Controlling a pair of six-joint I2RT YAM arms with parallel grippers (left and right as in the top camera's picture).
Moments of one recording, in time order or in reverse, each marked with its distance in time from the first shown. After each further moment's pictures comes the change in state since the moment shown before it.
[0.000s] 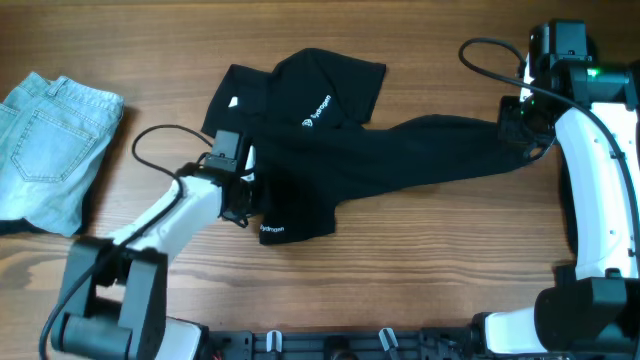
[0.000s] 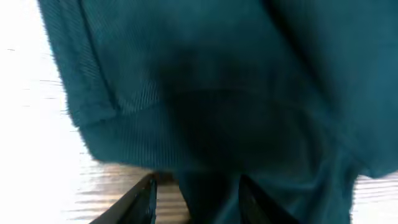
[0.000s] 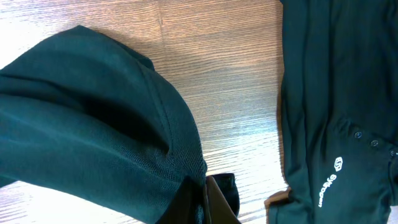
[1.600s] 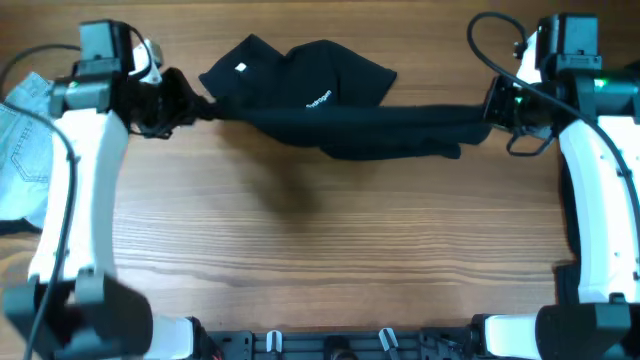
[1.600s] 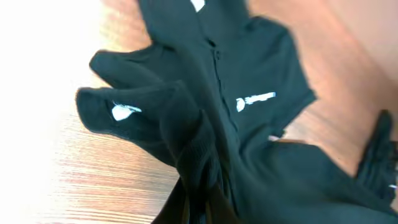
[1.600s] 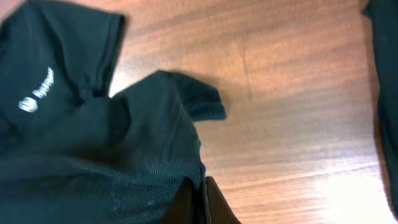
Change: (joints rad) left arm 0.366 0.001 0.717 -0.473 0.121 0.051; right arm 0.016 -0.059 0.000 0.097 -0.262 0.158
